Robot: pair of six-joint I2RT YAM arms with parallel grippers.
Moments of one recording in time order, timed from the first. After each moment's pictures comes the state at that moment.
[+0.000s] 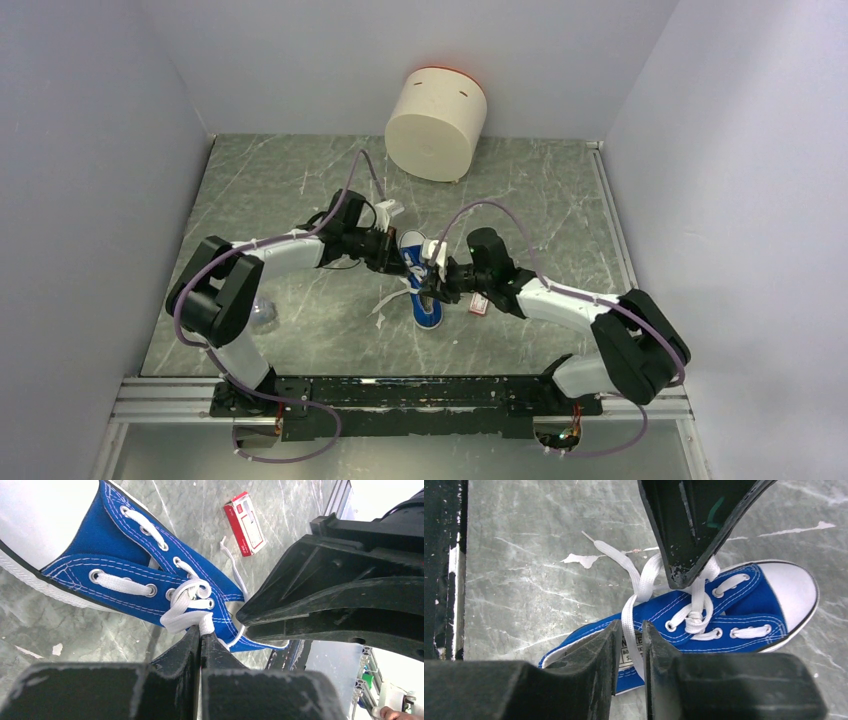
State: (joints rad) left arm -0.52 1.69 0.91 0.01 0.79 -0.28; right arm 0.65 1.35 0.56 0.24 -0.66 -0.44
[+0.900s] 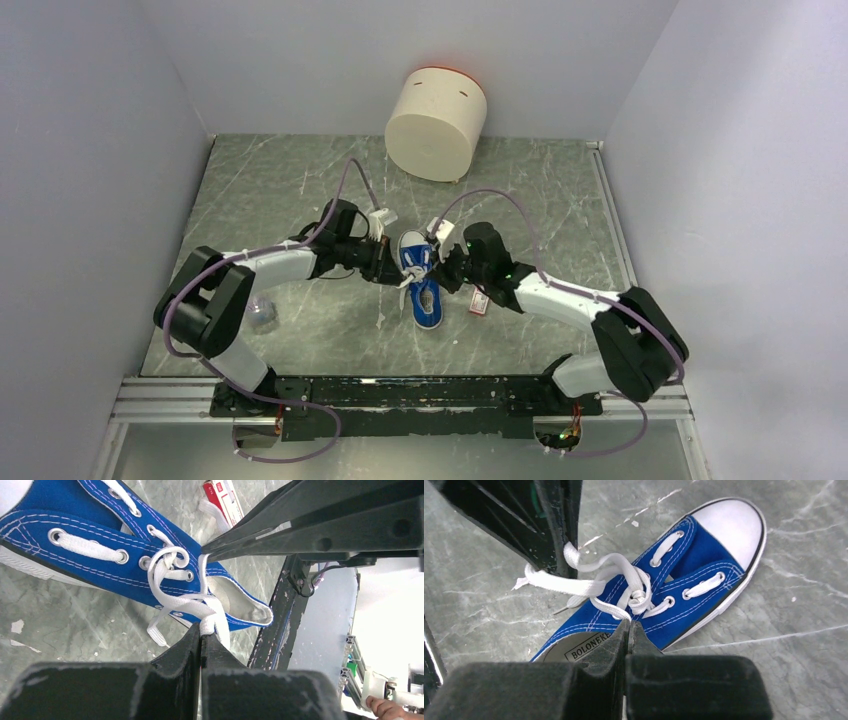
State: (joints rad) left arm -0.51 1.62 0.80 0.06 0.85 -0.31; right arm 0.65 1.34 0.60 0.20 -0.37 -0.17
